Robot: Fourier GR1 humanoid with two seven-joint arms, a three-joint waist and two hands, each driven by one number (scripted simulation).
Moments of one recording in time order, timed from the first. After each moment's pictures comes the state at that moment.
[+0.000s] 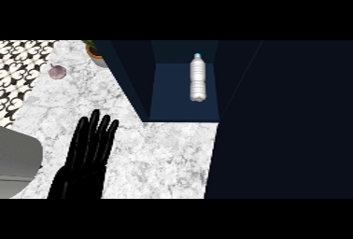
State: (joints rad) left arm 0.13 0.24 -0.49 -2.03 0.39 0.33 -0.24; right arm 0.58 -0.27 0.50 -2.21 -0.09 0.09 -0.16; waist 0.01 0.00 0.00
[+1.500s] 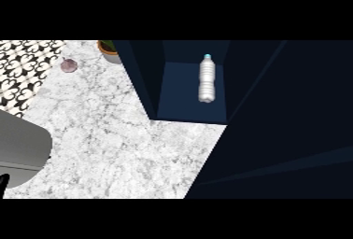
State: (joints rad) left arm 0.68 0.49 -0.10 -2.28 0.72 -0.07 -0.44; right arm 0.23 -0.14 0.59 -2.24 0.08 0.14 0.19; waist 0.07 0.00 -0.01
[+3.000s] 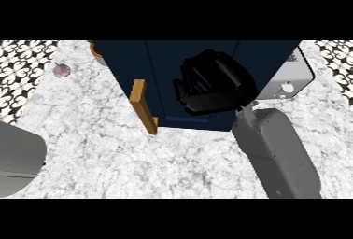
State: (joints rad) left arm 0.96 0.44 0.39 -2.24 1.06 -0.51 -0.40; right arm -0.69 -0.04 0.19 -1.44 -0.47 0.13 0.32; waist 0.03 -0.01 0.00
